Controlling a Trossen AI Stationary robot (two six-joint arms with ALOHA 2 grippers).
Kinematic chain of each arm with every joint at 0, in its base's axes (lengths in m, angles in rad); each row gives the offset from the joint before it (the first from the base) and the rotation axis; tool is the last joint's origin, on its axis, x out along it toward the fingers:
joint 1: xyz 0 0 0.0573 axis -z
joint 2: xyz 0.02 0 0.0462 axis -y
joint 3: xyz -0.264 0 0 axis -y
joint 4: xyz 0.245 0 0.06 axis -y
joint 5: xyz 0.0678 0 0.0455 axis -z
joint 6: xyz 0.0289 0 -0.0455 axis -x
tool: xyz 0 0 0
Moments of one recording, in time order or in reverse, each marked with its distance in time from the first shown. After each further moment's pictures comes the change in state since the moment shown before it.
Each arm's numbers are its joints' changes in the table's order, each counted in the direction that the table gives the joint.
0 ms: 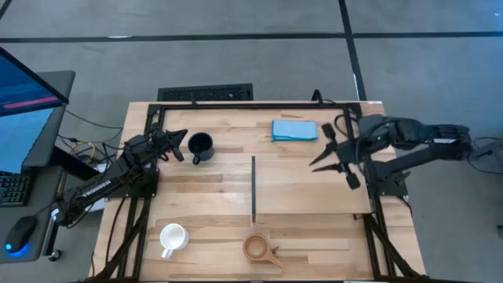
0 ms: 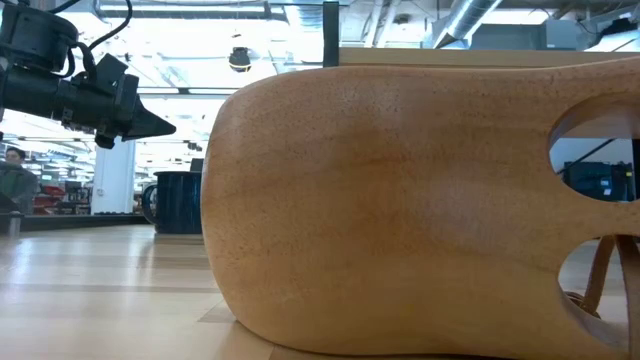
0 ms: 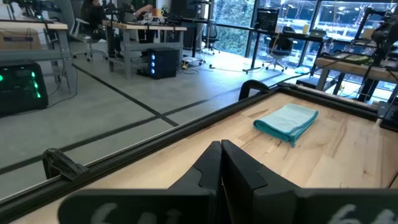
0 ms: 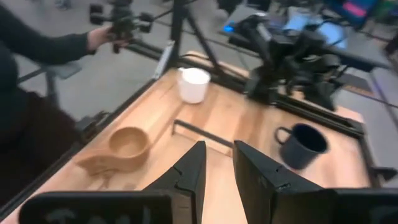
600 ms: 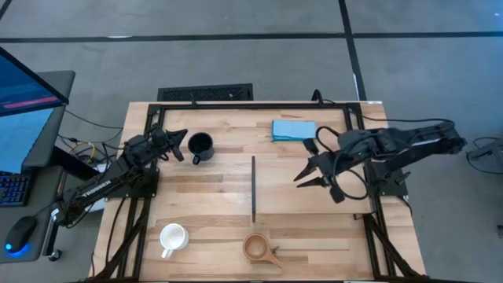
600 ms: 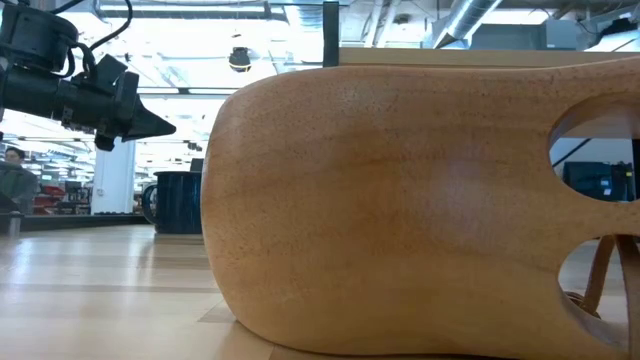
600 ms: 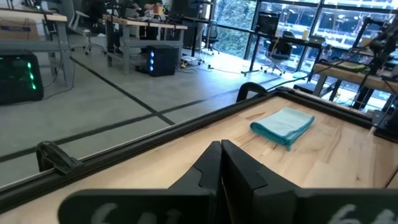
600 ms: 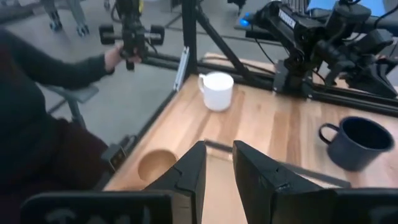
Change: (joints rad) left arm 0.000 0.000 0.000 0.000 0.000 0.055; right arm -0.122 -0.162 0.000 0.167 0.046 -0.241
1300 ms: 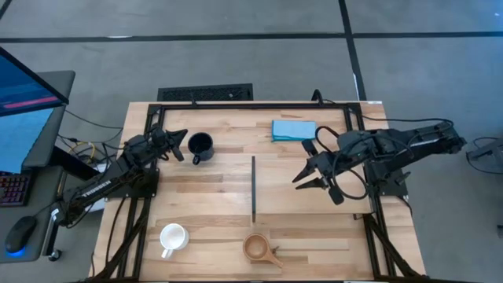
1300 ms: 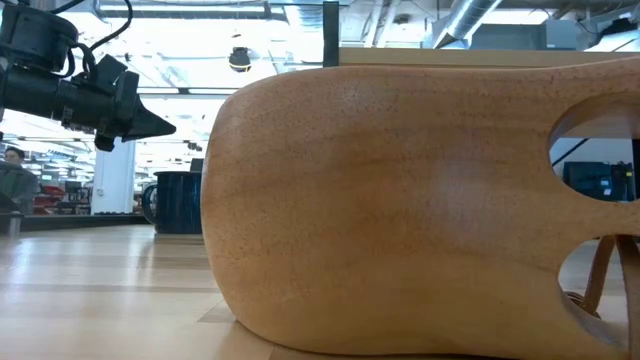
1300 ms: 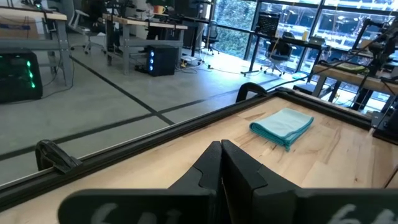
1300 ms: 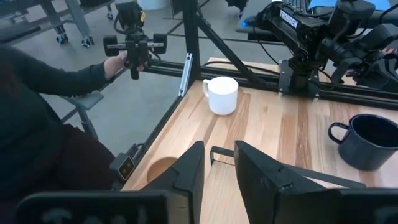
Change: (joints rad) left arm 0.000 0.000 0.000 0.000 0.000 0.006; right arm -0.006 -0.007 0.000 0.021 -0.007 -0.057
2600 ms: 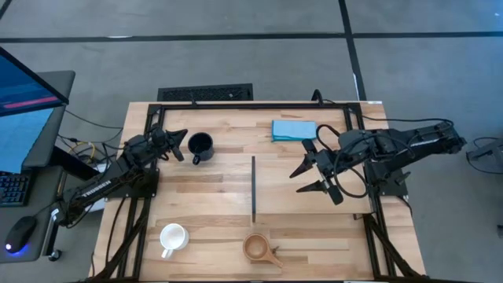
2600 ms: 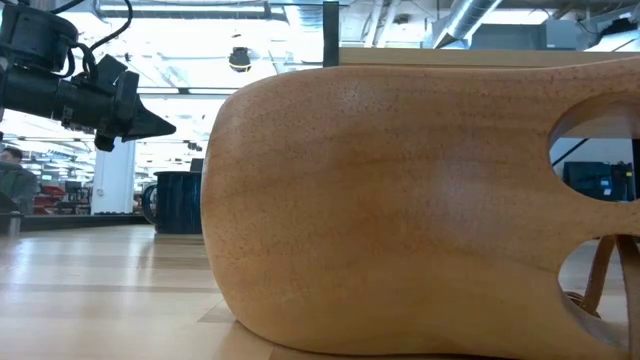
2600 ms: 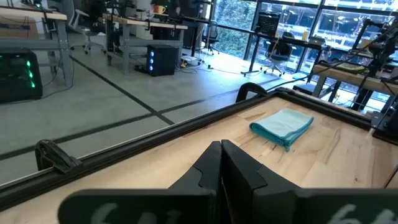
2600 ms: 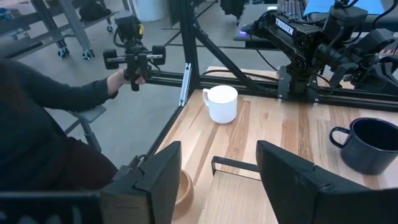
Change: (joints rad) left arm 0.000 0.000 0.000 0.000 0.000 0.001; right arm 0.000 0.000 0.000 0.038 0.006 -0.042
